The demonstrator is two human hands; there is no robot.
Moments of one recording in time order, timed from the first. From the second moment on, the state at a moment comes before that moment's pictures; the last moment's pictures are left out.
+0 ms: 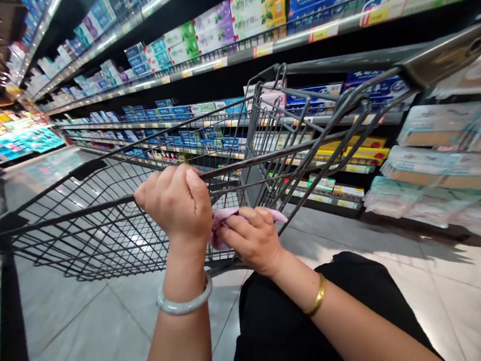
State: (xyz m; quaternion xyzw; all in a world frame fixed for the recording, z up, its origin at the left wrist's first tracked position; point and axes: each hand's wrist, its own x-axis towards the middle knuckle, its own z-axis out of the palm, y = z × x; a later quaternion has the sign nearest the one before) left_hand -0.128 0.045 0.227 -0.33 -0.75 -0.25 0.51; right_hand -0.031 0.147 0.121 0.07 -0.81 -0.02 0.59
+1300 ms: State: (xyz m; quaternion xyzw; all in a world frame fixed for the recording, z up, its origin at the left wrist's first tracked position) left_hand -0.123 0.046 0.228 -0.32 -0.77 -0.28 0.47; right_hand -0.026 0.146 0.124 0.08 -0.82 0.00 0.57
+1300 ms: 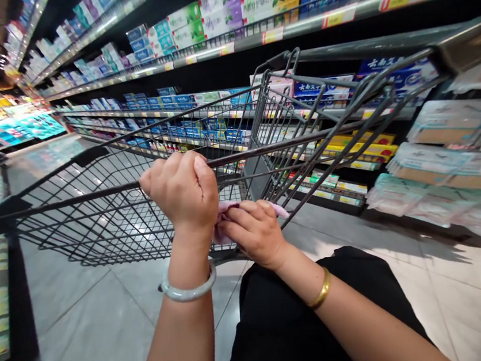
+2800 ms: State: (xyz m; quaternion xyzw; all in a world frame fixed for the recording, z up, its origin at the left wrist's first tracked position) left_hand -0.125 0.045 0.226 -0.32 -0.77 -0.26 0.50; right_hand -0.003 0.170 0.170 -0.02 -0.76 0.06 0.65
